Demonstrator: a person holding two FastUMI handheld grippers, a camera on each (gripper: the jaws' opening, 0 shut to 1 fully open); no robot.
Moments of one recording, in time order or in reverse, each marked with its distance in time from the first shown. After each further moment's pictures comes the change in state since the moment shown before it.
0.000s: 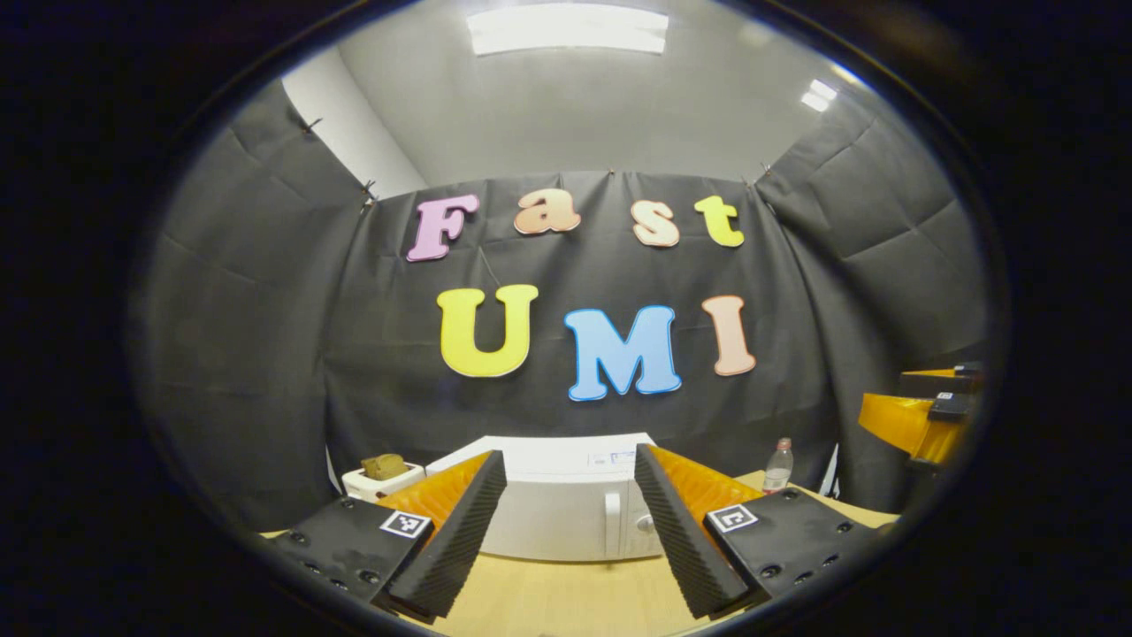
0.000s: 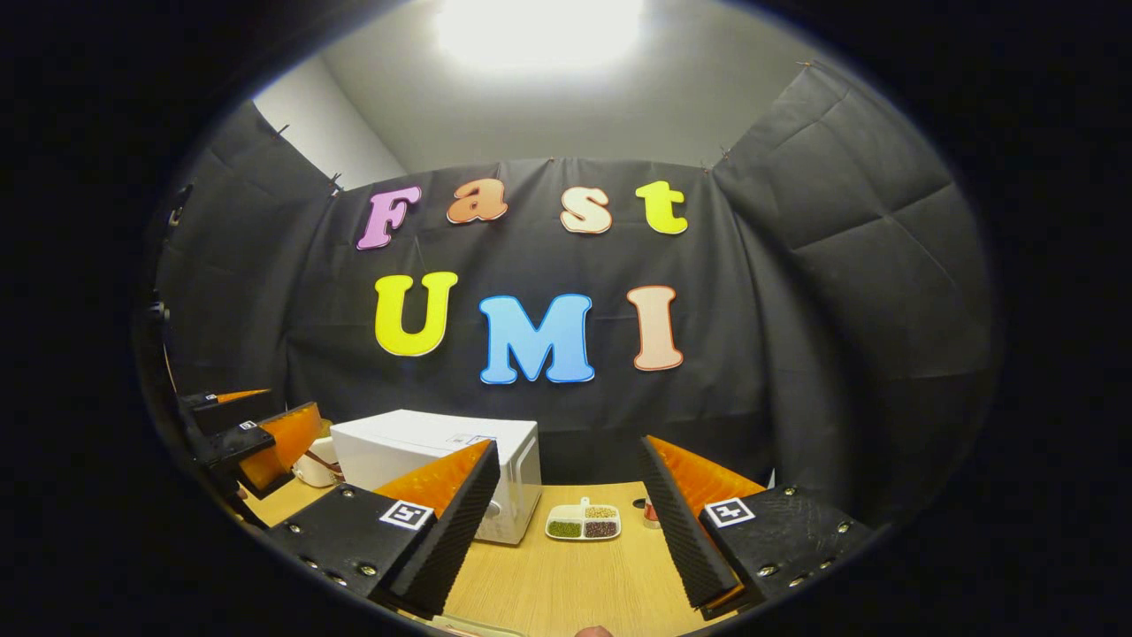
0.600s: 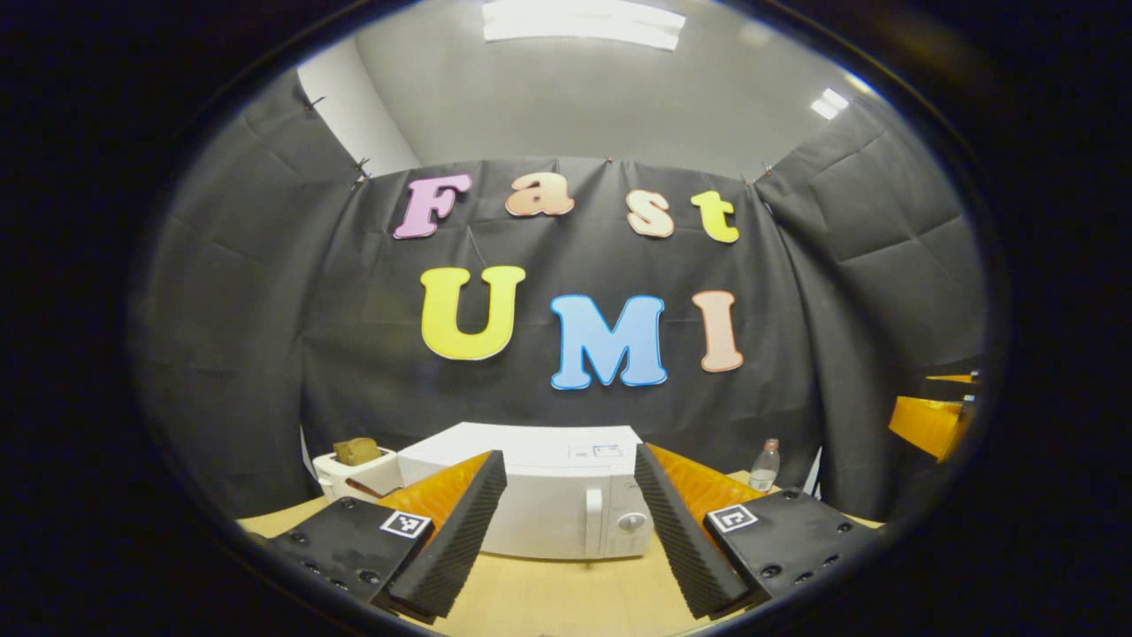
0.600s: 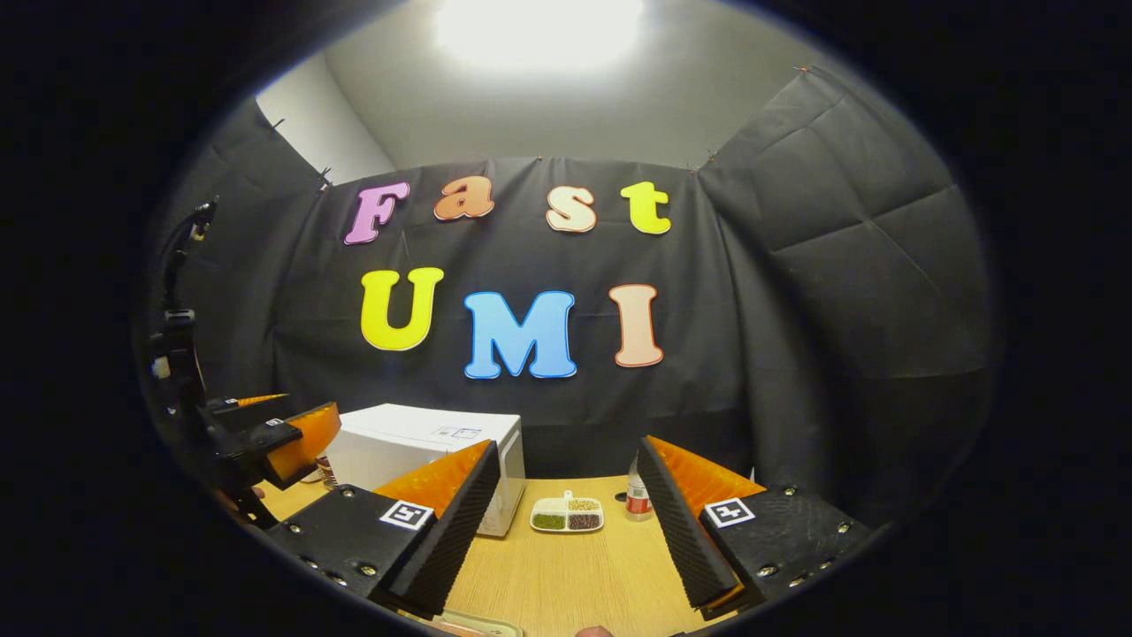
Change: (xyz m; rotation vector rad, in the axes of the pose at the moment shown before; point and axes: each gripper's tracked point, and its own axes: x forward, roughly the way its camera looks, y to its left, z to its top) left arm 0.039 -0.010 -0.027 -0.067 0.051 -0.058; right arm -0.026 -0.014 -0.004 -0.006 0.022 -0.077
